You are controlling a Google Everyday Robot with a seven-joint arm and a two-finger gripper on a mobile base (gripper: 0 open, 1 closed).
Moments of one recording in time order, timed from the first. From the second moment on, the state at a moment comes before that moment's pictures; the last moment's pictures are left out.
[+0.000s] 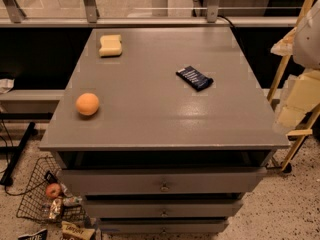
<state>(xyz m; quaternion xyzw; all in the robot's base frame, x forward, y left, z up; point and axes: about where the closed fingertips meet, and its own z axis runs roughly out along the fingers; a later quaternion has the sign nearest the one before) 0.438 -0.217 0.976 -0.60 0.78 -0.03 0.16</state>
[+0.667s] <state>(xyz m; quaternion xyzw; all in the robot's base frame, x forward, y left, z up) 0.444 -0.217 0.972 -0.58 0.79 -0.03 0.18</state>
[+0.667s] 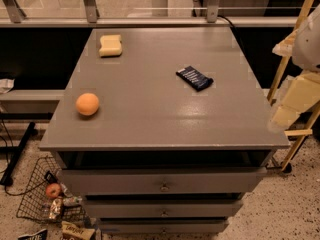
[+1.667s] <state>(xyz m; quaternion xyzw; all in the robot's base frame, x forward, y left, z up) 0.646 -0.178 0.919 -0.41 0.88 0.02 0.25</state>
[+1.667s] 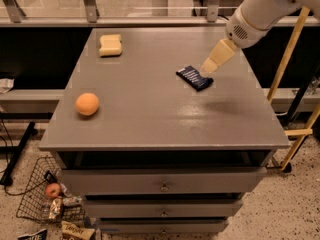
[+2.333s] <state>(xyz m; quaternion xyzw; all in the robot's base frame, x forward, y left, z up) 0.686 -0.146 0.871 -0.33 0.92 0.03 0.20</state>
